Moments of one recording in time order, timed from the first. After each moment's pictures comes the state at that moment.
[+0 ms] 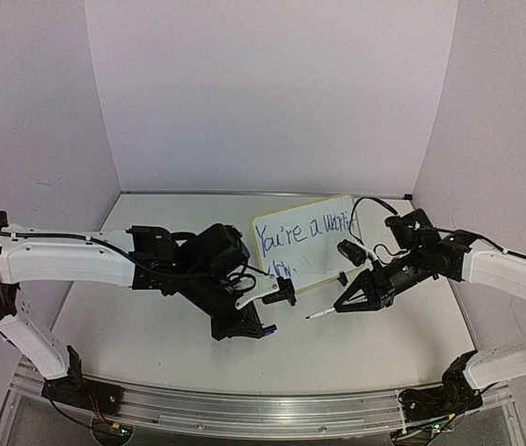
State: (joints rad) left arm -1.19 1.56 1.21 -0.60 0.29 0.10; right arm 0.55 1.21 0.83 -0.58 -1.06 0.39
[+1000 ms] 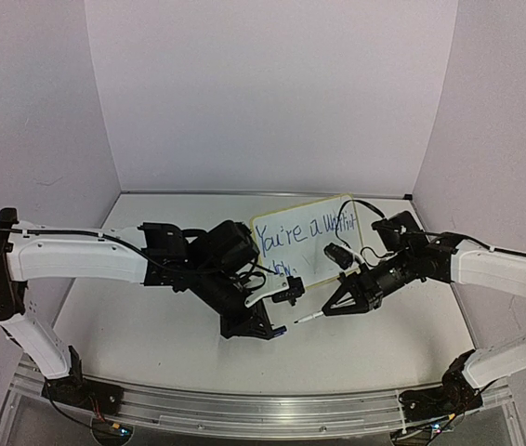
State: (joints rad) left arm -1.19 1.63 1.28 -0.60 0.37 0.11; right arm 0.62 1.29 0.83 -0.47 -1.06 0.43
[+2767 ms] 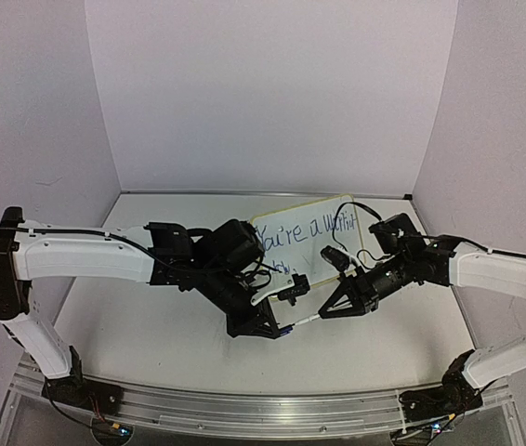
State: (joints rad) left arm -1.19 1.66 1.31 -0.58 0.39 0.07; right arm 0.65 1.29 0.82 -0.42 -1.02 0.46
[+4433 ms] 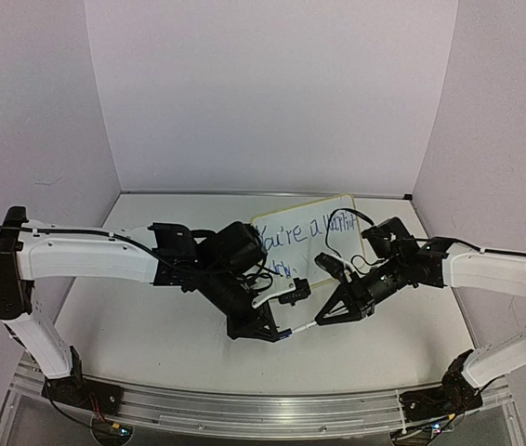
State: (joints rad) left arm -1.19 1.68 1.32 -0.60 0.40 0.08; right arm 0.68 1.33 0.82 -0.42 -1.04 0.45
